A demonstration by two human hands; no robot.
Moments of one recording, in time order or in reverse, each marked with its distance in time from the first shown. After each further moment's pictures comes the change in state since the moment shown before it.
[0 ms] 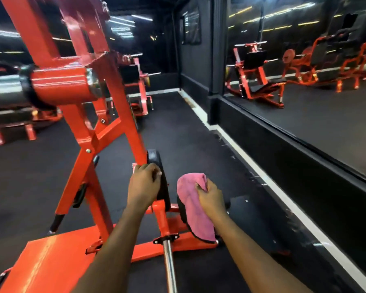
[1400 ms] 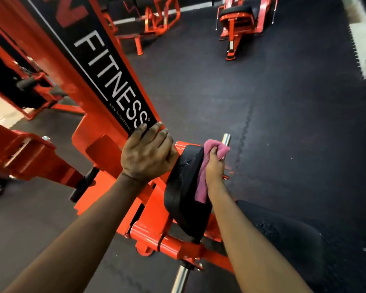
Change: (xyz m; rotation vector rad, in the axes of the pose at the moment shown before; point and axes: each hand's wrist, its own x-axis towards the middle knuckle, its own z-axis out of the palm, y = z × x) left_hand 0.251 -0.155 0.158 0.974 0.284 0.422; right_hand 0.413 0.051 0.289 0.694 -0.370 0.368
